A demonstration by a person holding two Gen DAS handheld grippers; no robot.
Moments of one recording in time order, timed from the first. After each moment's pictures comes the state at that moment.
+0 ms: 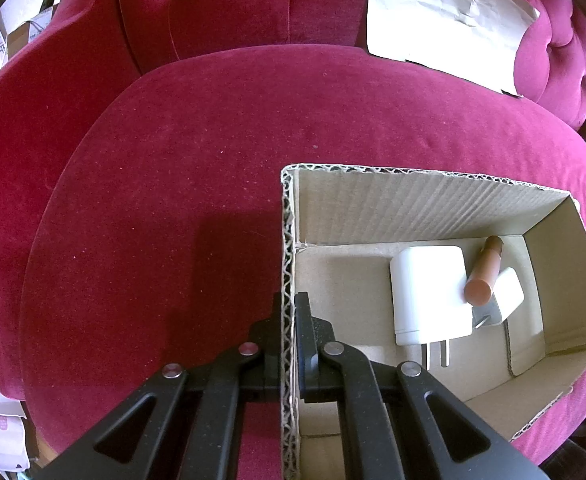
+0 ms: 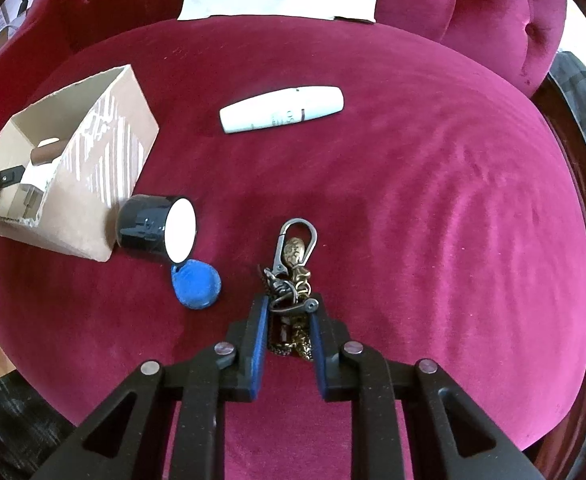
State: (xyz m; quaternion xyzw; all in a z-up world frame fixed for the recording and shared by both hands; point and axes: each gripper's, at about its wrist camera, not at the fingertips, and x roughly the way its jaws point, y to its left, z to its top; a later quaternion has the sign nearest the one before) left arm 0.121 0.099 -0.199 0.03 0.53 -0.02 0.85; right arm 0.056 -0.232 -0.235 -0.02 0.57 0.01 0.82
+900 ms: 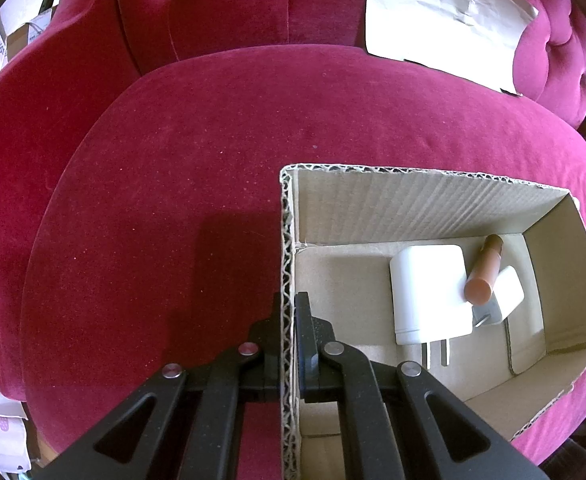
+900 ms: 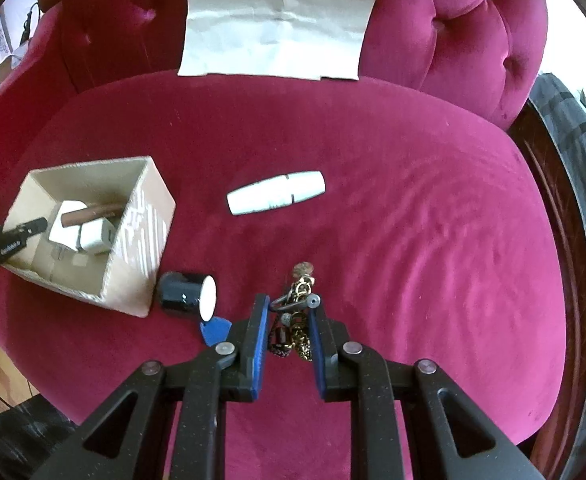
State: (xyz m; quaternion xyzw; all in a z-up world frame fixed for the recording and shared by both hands) left arm 0.120 0.097 -0.198 0.04 0.53 -0.02 0.85; right arm 0.068 -0.236 -0.149 -0.02 0.52 0.00 0.85
